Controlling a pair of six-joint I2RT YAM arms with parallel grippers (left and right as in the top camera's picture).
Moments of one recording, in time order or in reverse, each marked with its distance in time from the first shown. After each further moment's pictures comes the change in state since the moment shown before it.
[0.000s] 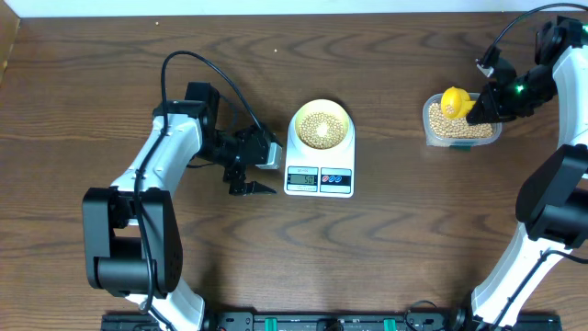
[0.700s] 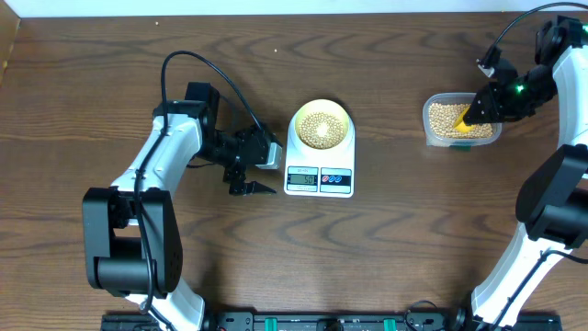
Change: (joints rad) left arm 0.000 0.000 0.000 0.000 0.000 0.000; right arm 0.000 0.000 0.000 0.008 0.031 0.018
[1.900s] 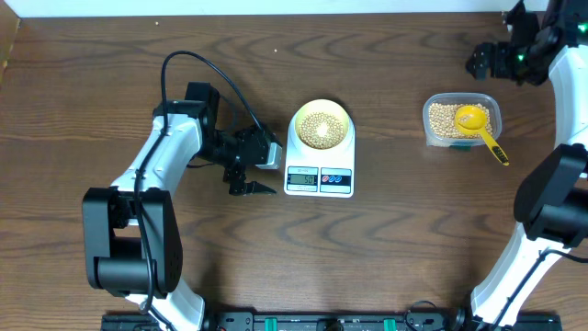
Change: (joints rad) left arm 0.000 0.000 0.000 0.000 0.000 0.000; right arm 0.019 0.000 -0.002 0.538 0.137 0.321
